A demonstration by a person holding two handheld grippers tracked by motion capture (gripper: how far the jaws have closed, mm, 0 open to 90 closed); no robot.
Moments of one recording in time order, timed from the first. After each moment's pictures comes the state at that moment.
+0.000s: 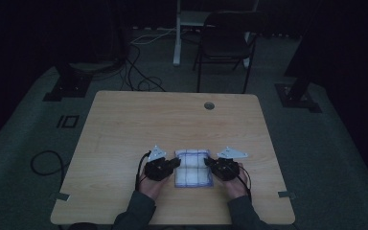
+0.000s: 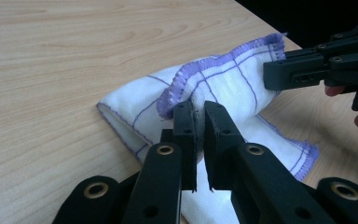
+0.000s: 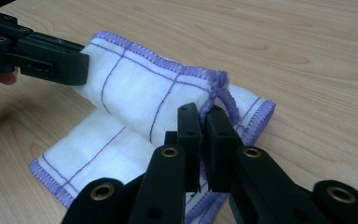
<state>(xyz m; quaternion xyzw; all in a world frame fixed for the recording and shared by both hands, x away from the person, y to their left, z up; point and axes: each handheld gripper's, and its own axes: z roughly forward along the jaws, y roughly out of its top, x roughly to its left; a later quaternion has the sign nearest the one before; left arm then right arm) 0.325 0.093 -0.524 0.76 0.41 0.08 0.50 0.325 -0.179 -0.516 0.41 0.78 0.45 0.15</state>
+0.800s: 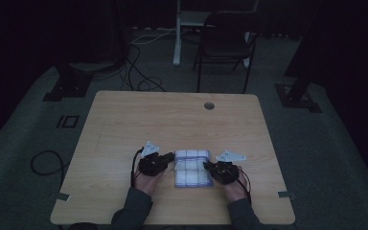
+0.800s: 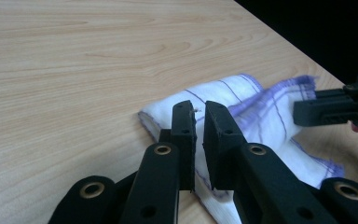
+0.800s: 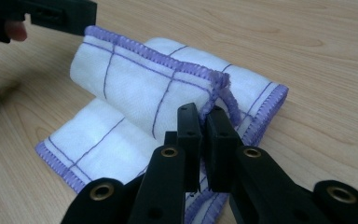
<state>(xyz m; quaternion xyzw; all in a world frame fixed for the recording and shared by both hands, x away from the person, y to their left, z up) 0.340 0.109 -0.519 0.74 0.44 0.10 0.50 0.318 -0.177 -0.524 0.41 0.79 0.44 0.14</state>
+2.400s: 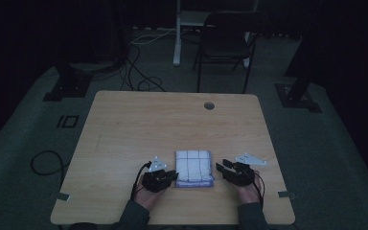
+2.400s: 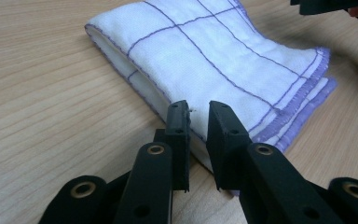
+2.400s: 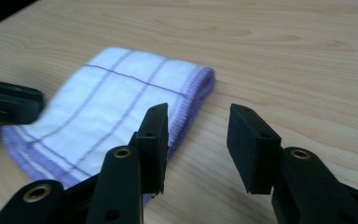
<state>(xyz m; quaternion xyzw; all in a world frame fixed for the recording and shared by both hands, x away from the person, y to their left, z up) 0.300 0.100 -0.543 0.80 0.39 0.08 0.44 0.310 -0.228 -0.530 0.47 0.74 0.46 0.15</state>
